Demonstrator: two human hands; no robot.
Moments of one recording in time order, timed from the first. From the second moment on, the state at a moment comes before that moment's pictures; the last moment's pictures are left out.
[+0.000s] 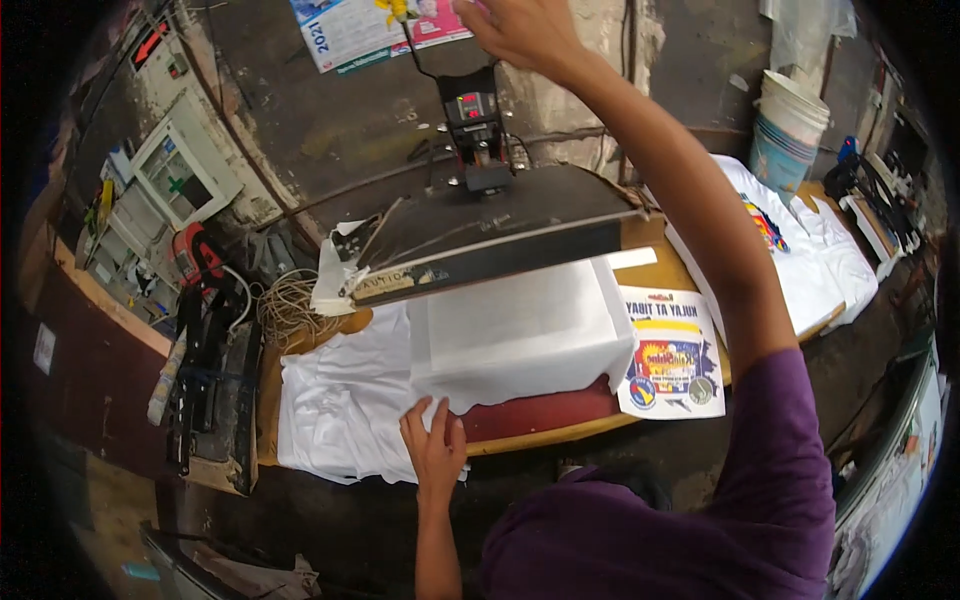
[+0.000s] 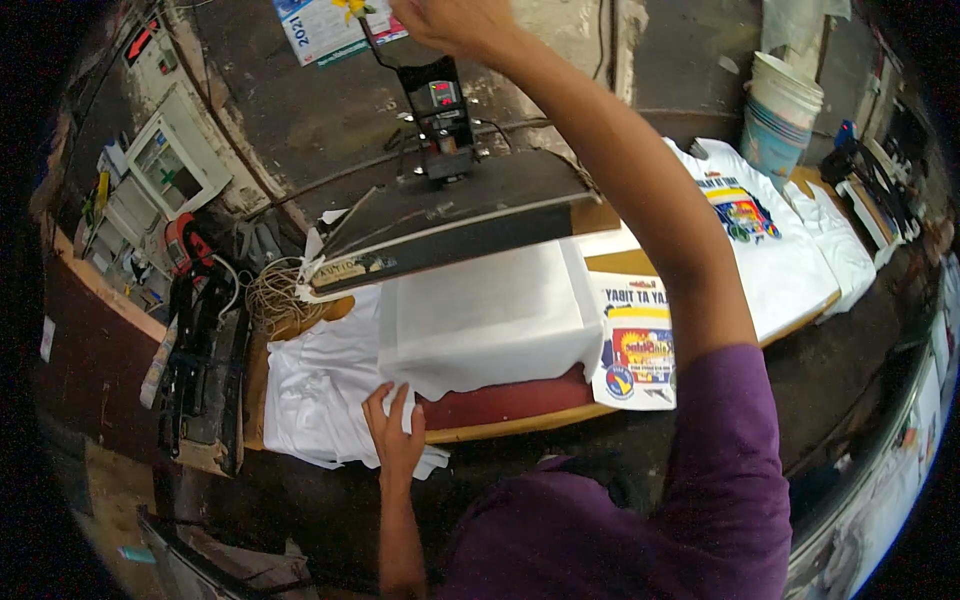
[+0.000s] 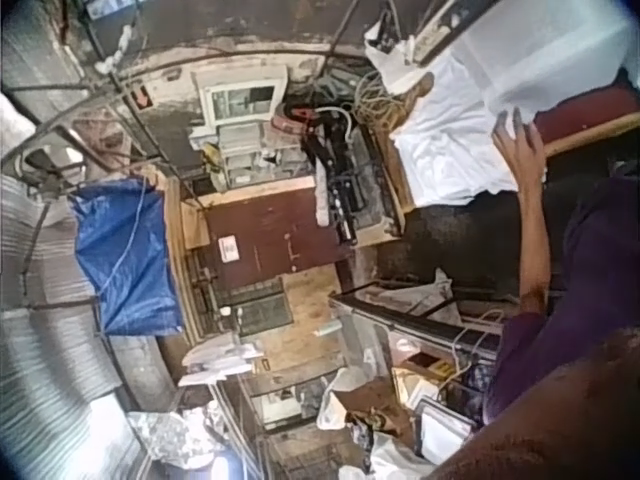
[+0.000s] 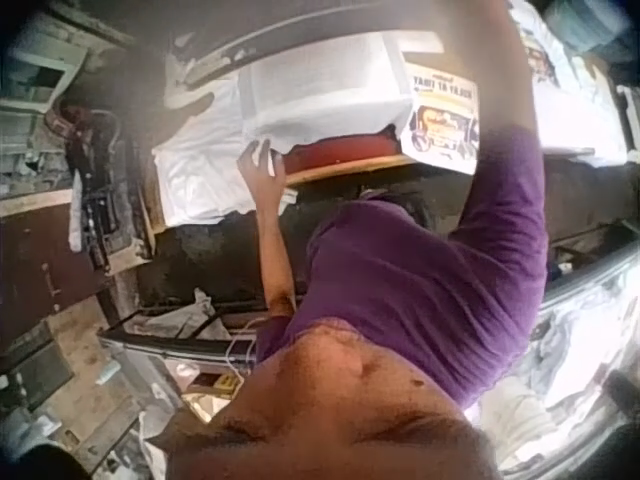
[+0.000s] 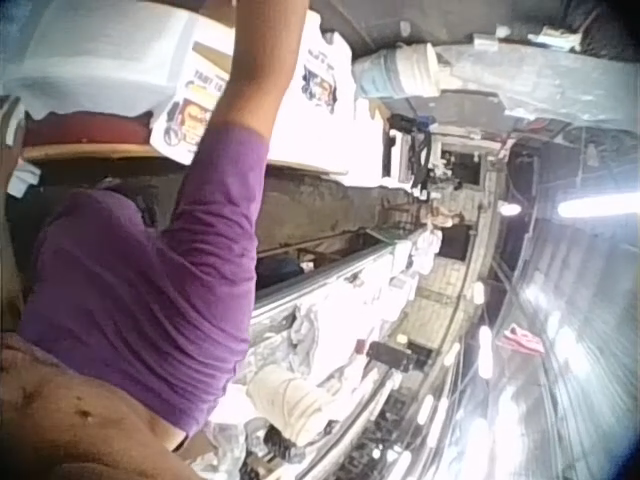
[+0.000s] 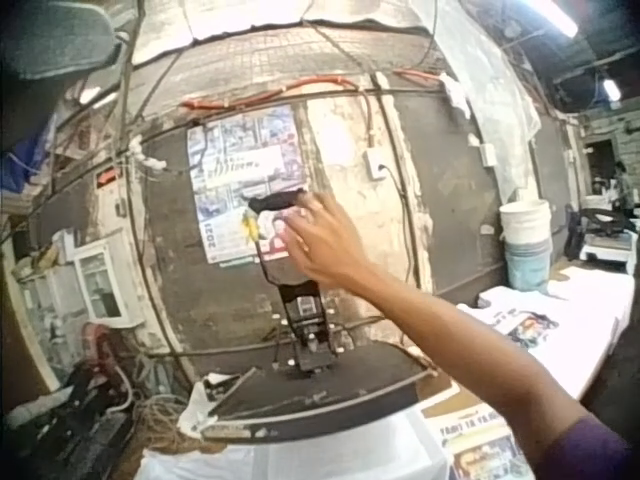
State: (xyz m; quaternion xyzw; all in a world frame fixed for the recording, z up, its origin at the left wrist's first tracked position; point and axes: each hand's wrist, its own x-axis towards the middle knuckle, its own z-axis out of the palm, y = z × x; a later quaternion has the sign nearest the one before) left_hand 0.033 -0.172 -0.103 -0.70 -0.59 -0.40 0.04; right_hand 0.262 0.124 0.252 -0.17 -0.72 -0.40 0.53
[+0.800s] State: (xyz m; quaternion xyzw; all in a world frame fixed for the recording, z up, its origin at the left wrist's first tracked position) left_hand 0.081 -0.025 0.088 -0.77 -0.31 -0.56 -0.02; right_hand 0.208 -0.006 0.042 -0.46 -0.83 -0.14 0.28
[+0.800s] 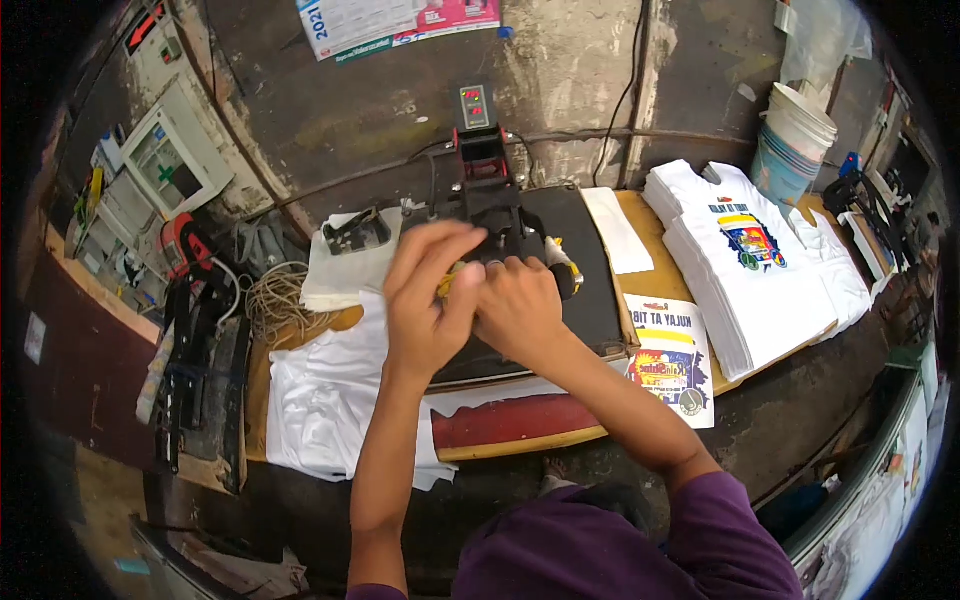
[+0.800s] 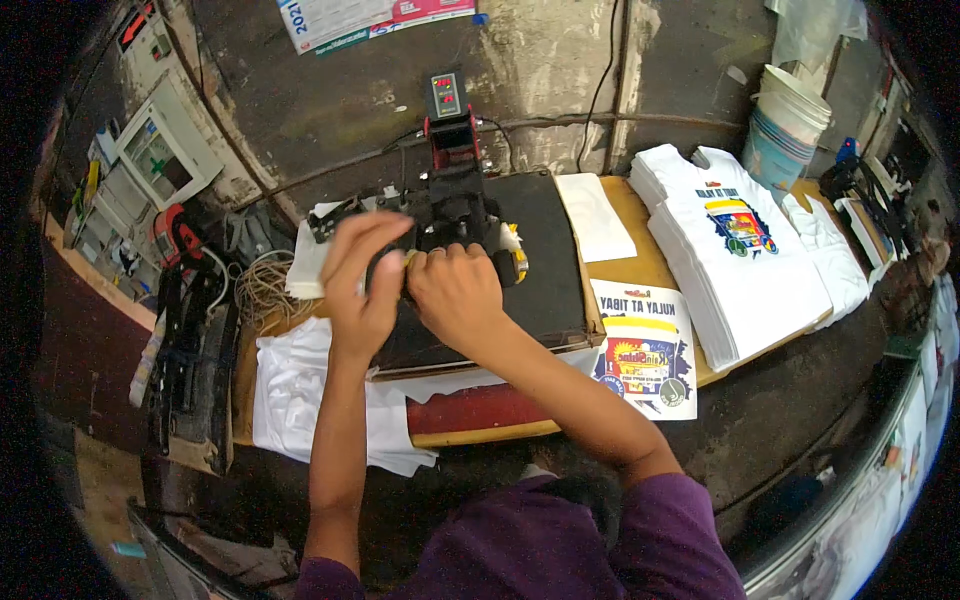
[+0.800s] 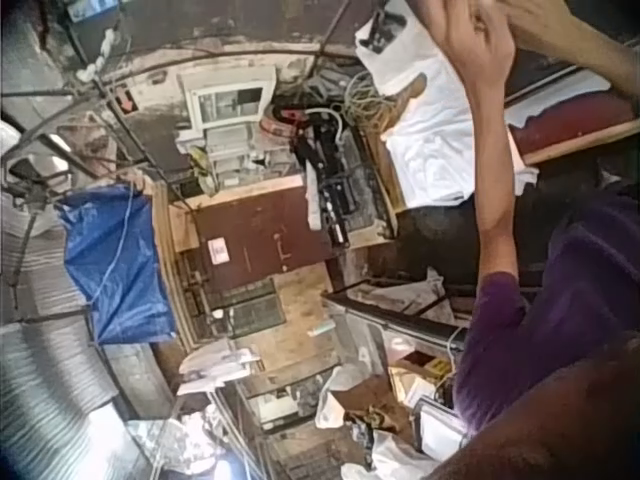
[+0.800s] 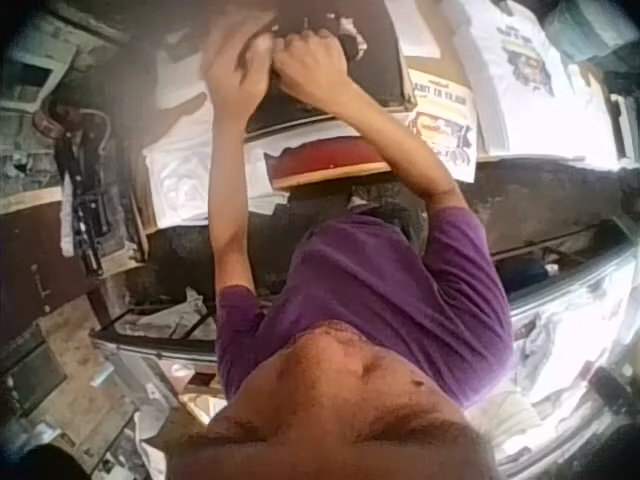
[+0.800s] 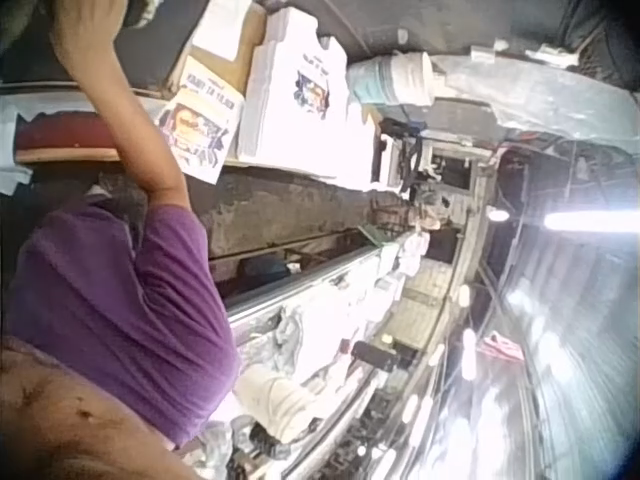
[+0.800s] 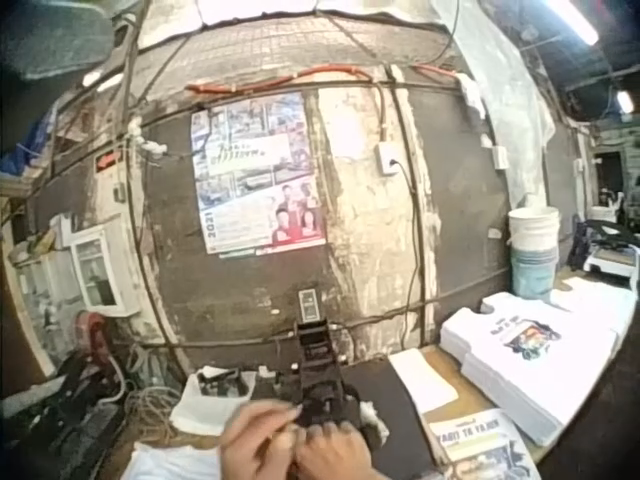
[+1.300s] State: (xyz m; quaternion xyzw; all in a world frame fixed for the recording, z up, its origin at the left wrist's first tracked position) left_hand 0.101 0.005 0.029 -0.84 -0.33 -0.35 -0.26; right_hand 0.198 -0.006 -0.038 -0.45 -0.76 -0.10 0.46
